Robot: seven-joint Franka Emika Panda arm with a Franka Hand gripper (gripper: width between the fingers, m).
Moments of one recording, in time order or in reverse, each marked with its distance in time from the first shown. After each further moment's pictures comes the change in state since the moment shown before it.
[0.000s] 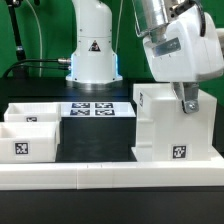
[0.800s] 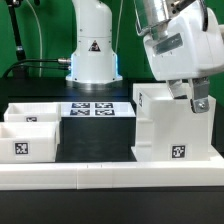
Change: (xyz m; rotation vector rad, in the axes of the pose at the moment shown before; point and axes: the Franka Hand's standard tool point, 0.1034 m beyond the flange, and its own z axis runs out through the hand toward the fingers) arm -0.001 -0.006 -0.003 0.019 0.003 -0.005
